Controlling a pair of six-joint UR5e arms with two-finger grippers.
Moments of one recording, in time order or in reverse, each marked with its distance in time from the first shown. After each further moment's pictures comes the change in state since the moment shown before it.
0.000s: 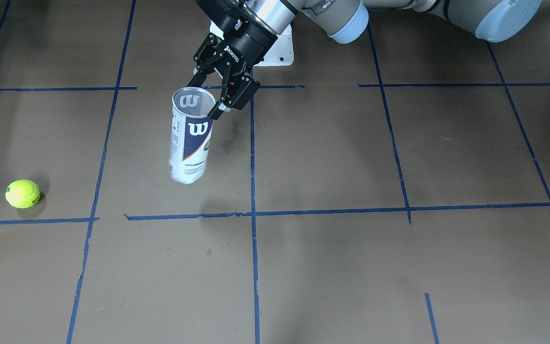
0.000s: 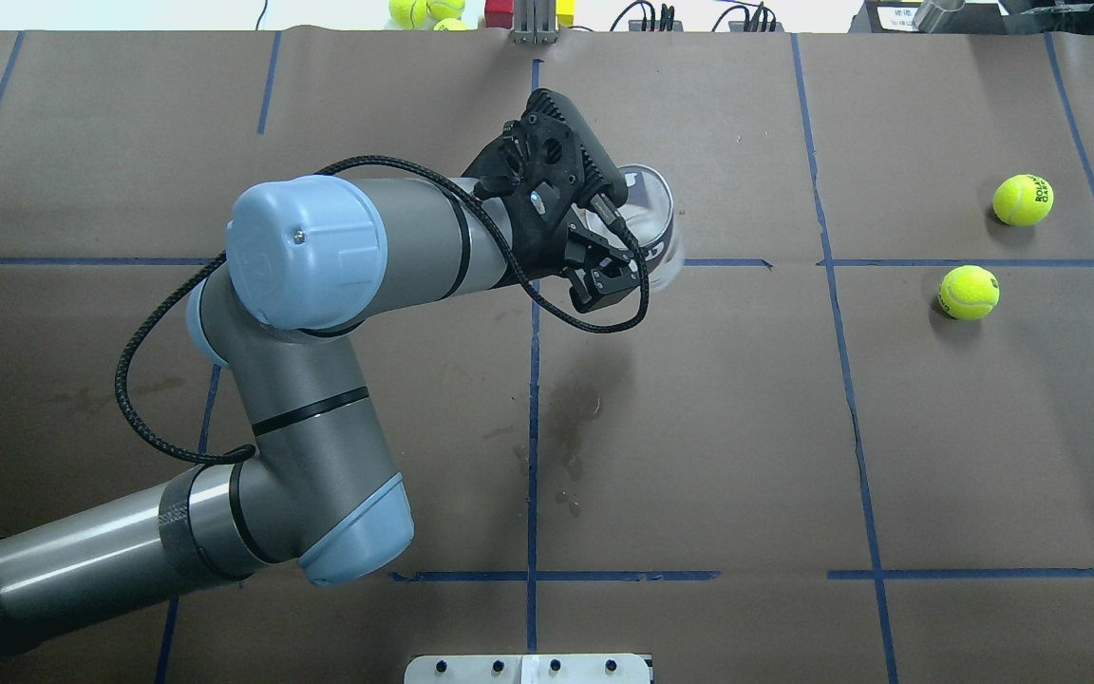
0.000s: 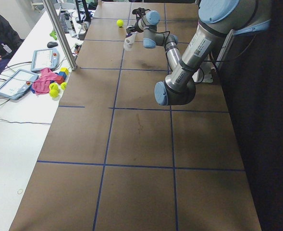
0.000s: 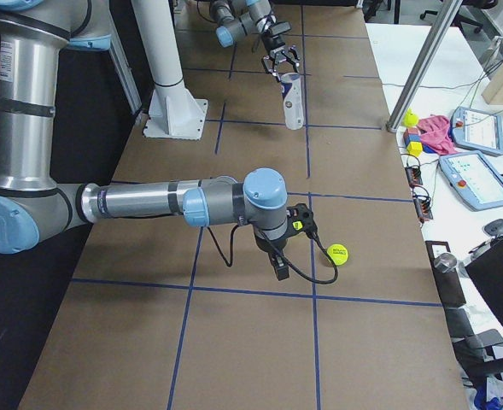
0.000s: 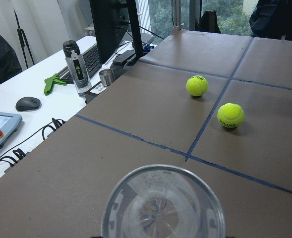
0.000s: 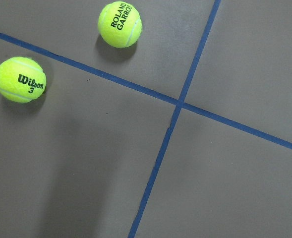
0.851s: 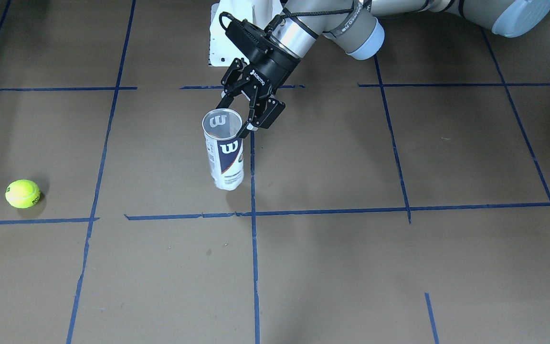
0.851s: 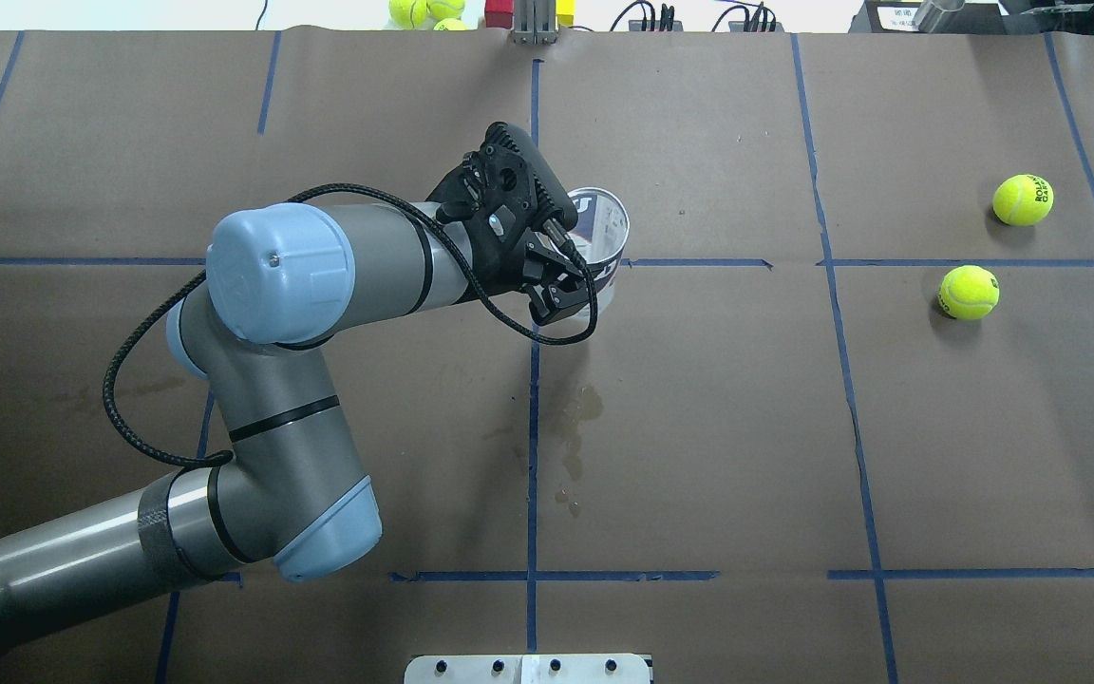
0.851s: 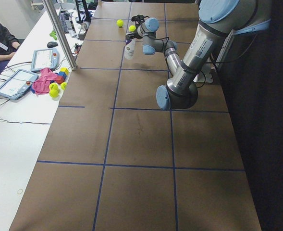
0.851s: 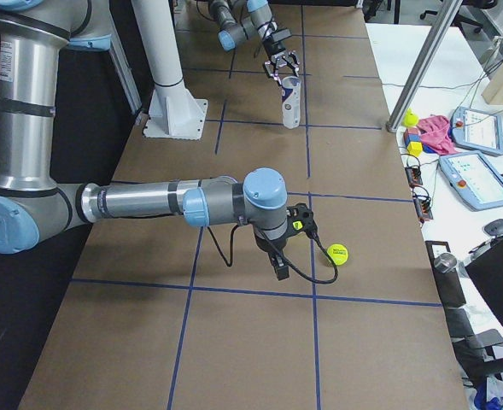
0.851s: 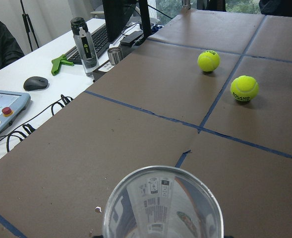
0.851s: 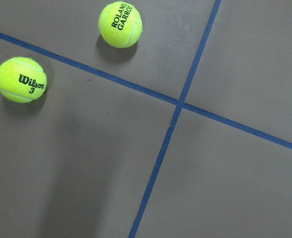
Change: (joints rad) left arm 0.000 0.068 0.015 -0.040 -0.001 -0.004; right arm 0.000 0.000 0.001 0.000 0.001 0.000
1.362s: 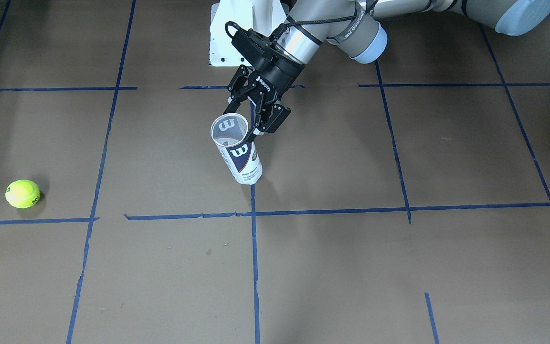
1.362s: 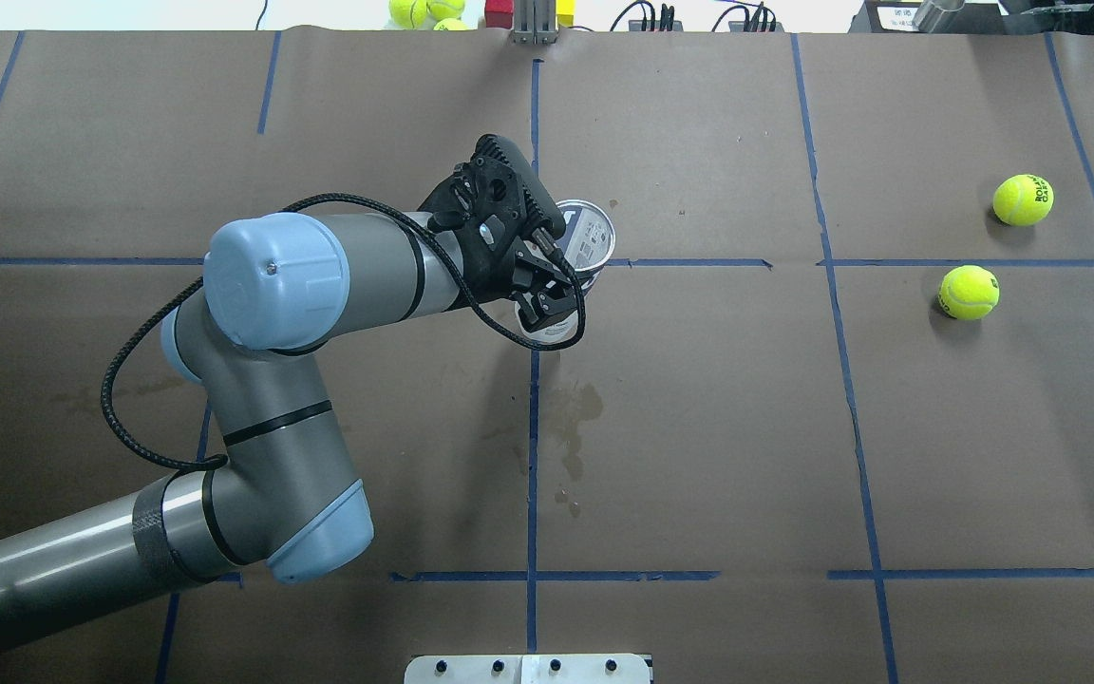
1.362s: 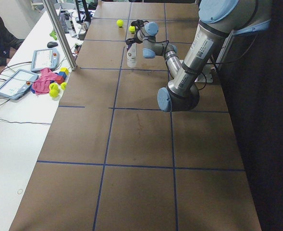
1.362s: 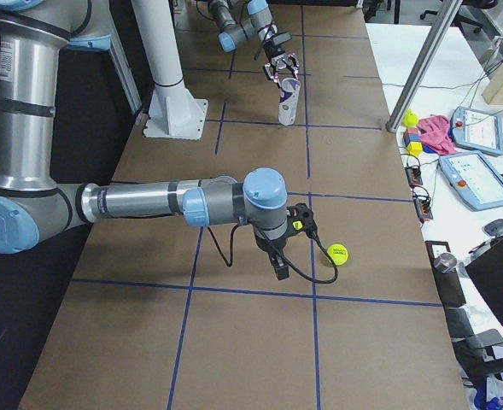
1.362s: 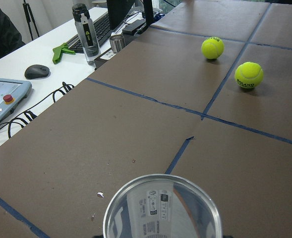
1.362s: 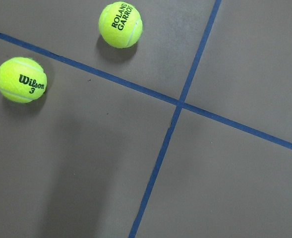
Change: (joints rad) left arm 0.003 0.015 0.014 -0.005 -0.001 -0.004; right arm 0.000 0.000 0.000 0.000 0.000 0.000
